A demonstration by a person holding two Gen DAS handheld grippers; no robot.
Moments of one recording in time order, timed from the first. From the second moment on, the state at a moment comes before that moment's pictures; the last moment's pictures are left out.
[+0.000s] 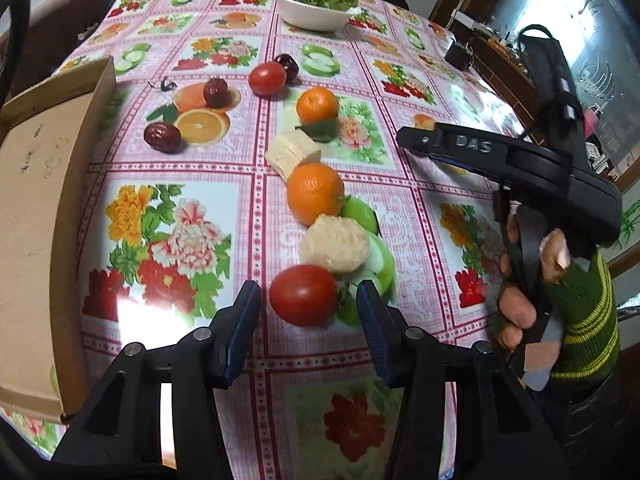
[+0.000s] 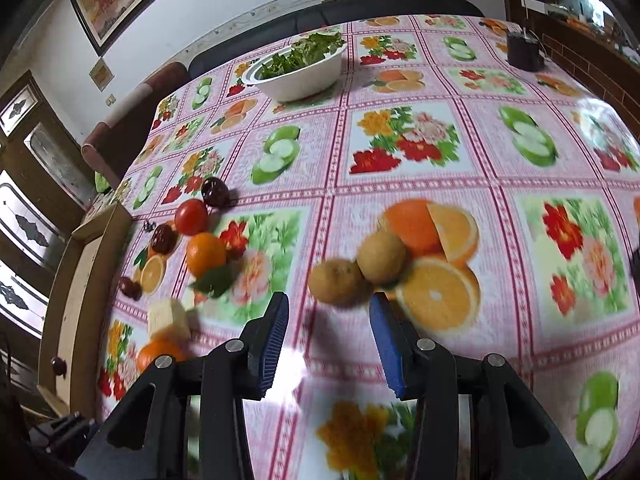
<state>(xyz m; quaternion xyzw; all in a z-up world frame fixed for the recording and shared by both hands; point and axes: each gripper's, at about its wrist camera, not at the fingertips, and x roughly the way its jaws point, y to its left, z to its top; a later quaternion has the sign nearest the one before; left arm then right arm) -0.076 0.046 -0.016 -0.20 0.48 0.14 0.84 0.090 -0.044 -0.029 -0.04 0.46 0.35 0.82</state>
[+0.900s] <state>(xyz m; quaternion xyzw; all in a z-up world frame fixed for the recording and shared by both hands) -0.107 0.053 0.023 -0.18 0.44 0.18 0.86 0.027 -0.065 0.012 -0.04 0.41 0.41 0.81</state>
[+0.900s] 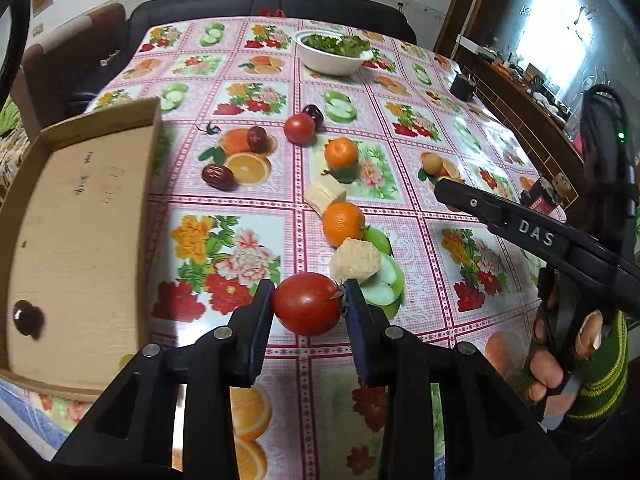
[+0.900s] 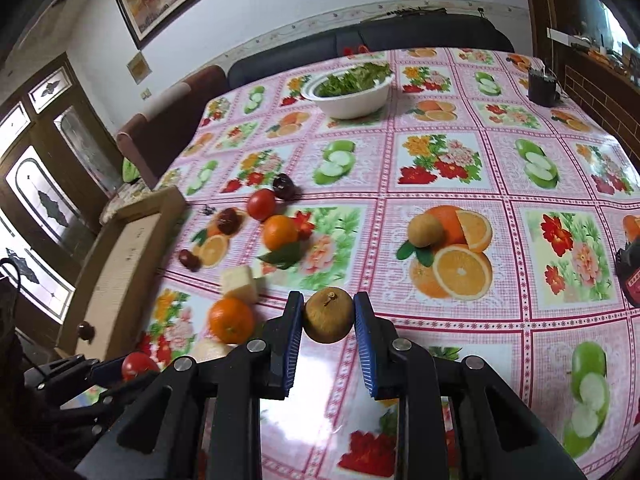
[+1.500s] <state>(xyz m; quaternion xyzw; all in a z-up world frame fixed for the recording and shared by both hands) -0.145 0.090 0.033 -0.18 0.42 0.24 0.86 -0.015 -0.037 0.039 -0.05 0.39 0.46 0.79</state>
